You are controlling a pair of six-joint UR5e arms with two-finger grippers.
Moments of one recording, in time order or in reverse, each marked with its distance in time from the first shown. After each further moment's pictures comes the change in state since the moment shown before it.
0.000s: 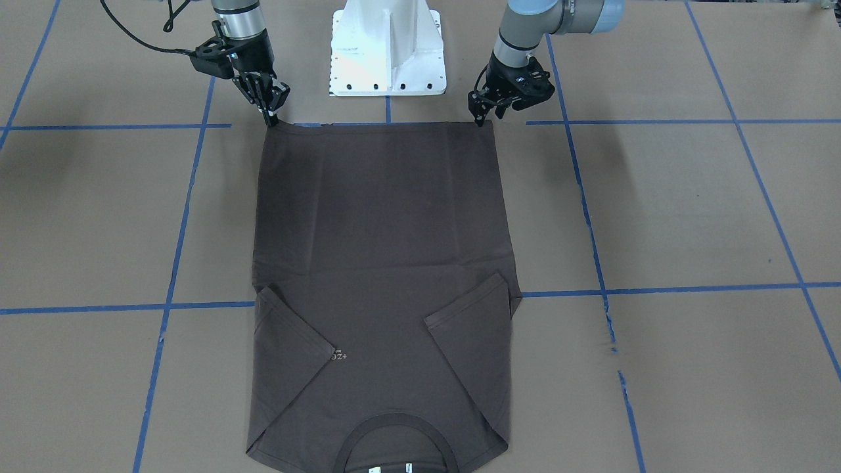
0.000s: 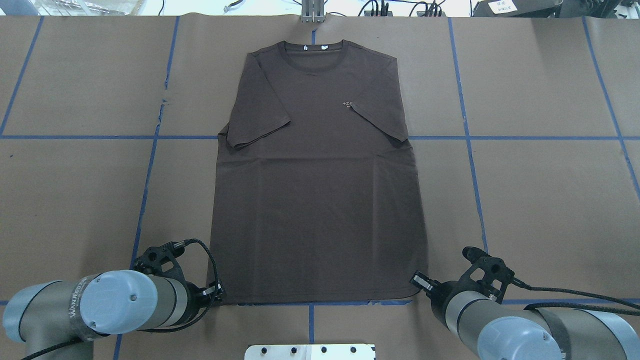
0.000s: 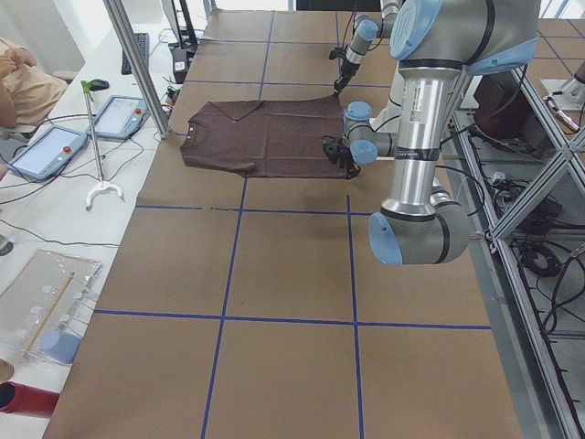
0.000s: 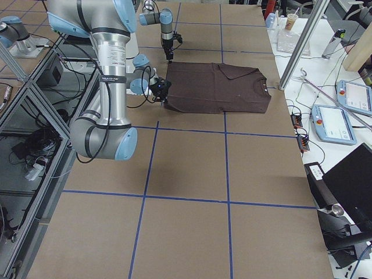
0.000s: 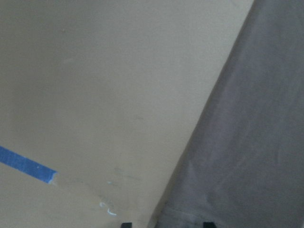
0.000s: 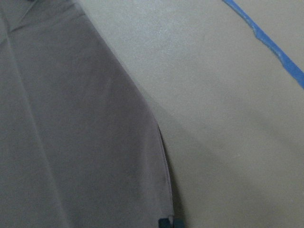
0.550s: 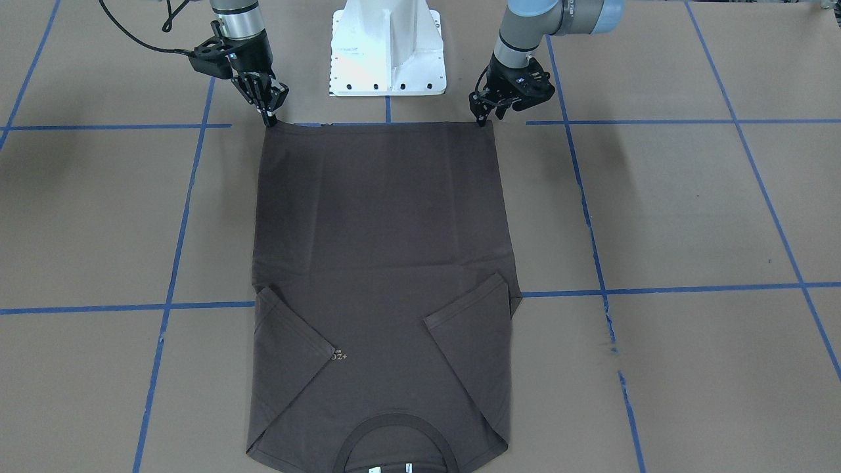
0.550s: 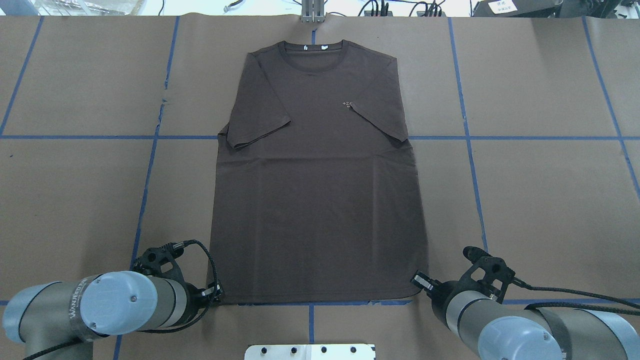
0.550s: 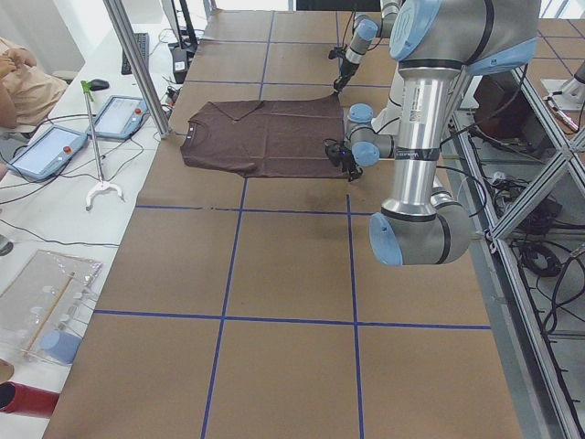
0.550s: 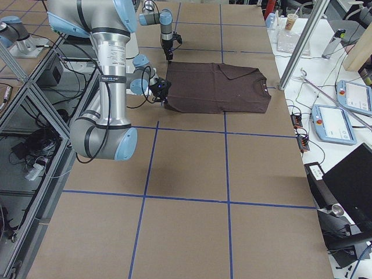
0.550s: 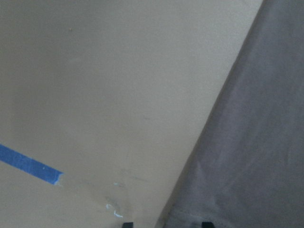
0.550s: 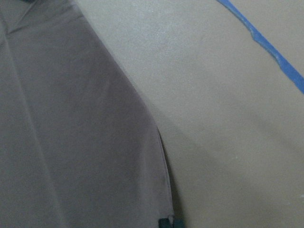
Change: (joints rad) left arm 0.007 0.000 0.009 0.000 0.002 0.001; right arm 0.001 -0.005 0.001 0.000 -0.001 0.000
